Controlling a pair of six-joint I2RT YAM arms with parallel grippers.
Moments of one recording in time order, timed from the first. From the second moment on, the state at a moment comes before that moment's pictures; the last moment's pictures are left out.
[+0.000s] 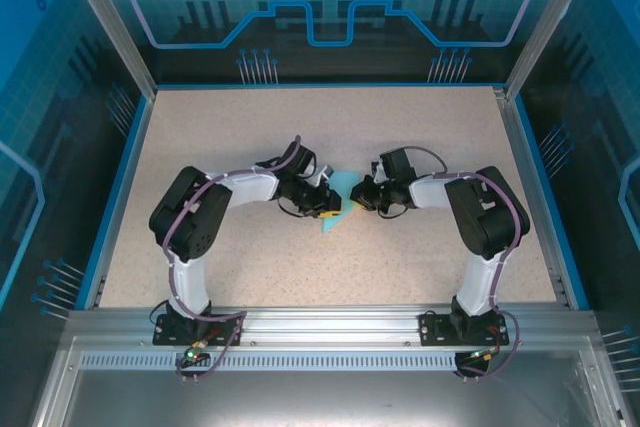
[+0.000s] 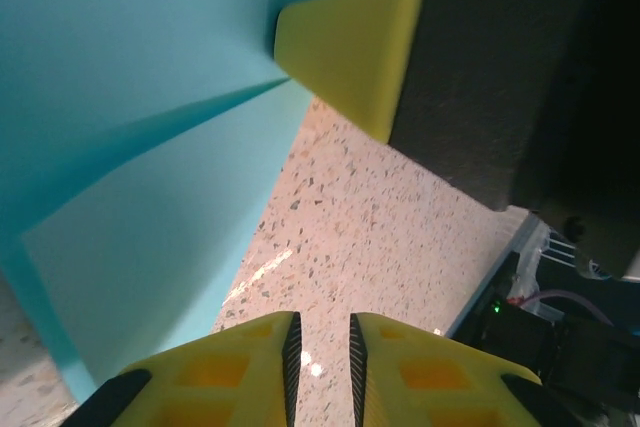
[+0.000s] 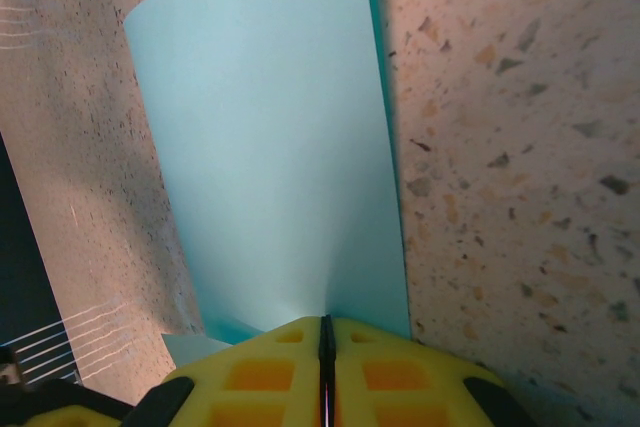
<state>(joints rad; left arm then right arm) -0.51 1.94 1.12 -0.26 0.77 -0.68 0.38 1.88 0.89 0.03 -0.52 0.85</state>
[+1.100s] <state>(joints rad) -0.48 1.98 1.10 -0.37 0.76 -0.58 0.40 1.85 0.92 -0.04 -0.52 0.80</state>
